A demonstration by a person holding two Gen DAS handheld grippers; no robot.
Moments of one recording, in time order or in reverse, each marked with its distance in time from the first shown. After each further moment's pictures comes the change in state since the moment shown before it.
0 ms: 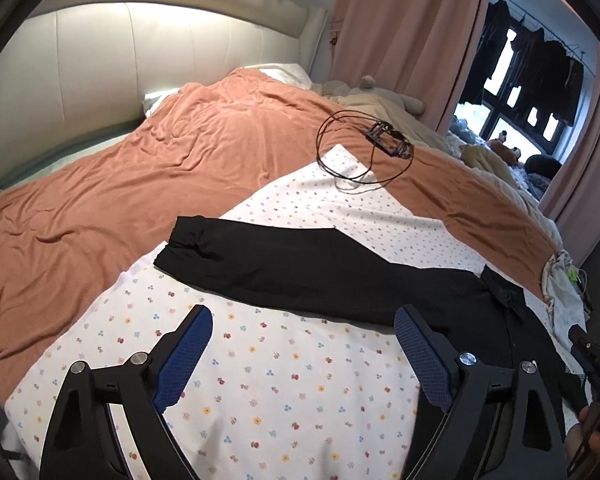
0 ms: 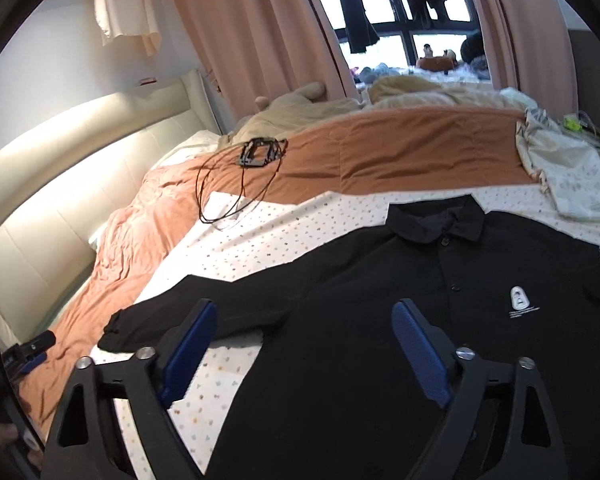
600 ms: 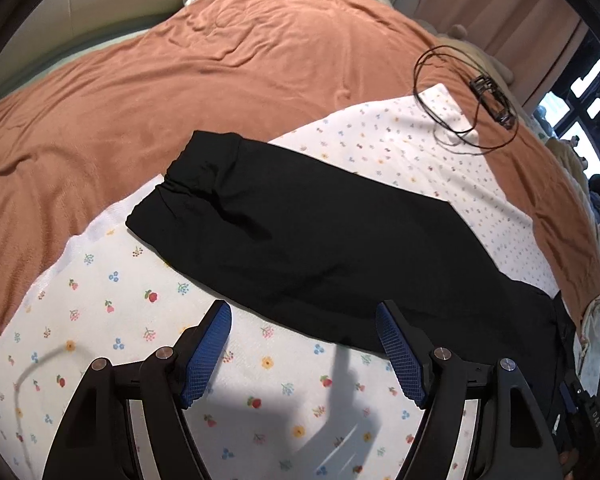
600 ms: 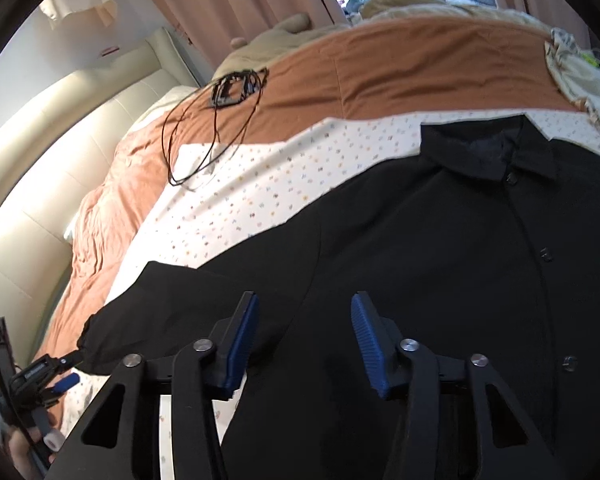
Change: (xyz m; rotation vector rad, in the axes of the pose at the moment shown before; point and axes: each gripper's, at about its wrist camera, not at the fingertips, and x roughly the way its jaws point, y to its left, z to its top) left arm 0.160 0.066 0.019 -0.210 0.275 0.140; right arm 0.160 -0.010 -0.013 0.091 0.215 0.010
